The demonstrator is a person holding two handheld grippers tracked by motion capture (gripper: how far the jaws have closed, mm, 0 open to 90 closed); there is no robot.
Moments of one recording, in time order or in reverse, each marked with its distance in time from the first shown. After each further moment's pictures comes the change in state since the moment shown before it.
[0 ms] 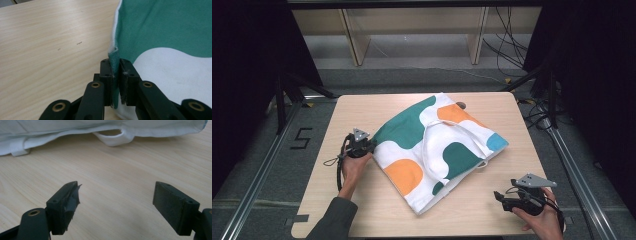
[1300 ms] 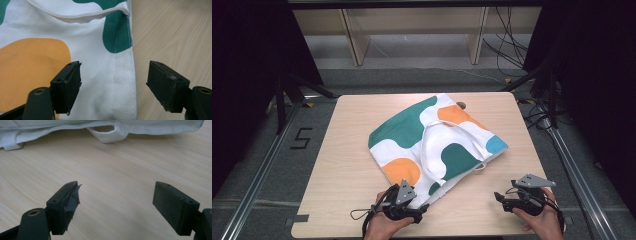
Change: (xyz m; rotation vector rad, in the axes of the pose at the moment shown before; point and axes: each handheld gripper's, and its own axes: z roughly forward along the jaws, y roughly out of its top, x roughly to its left) left arm -0.187 -0.051 -0.099 0.050 -0.395 0.257; right arm -0.002 -0.001 0.001 0.021 -0.001 -0.004
